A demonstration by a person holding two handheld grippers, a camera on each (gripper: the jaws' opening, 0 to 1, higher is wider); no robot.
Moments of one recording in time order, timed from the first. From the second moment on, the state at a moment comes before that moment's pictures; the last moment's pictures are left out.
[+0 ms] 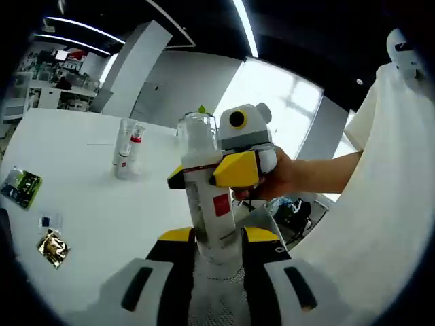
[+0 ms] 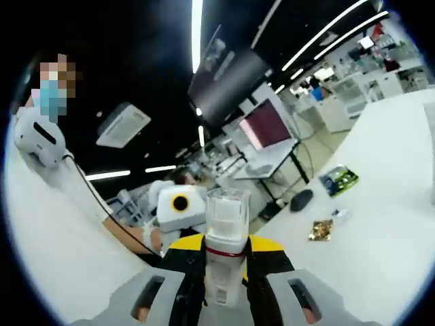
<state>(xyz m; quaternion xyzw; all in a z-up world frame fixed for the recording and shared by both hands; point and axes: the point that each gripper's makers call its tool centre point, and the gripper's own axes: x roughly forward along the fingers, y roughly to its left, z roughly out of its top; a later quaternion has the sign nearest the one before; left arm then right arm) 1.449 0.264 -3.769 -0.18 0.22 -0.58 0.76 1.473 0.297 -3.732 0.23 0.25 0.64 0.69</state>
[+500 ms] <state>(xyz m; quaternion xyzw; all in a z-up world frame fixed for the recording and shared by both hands) 1.460 0.273 -3.766 -0.19 0.22 -0.56 0.77 1.487 0.302 -3.732 0.25 0.24 0.60 0.72</state>
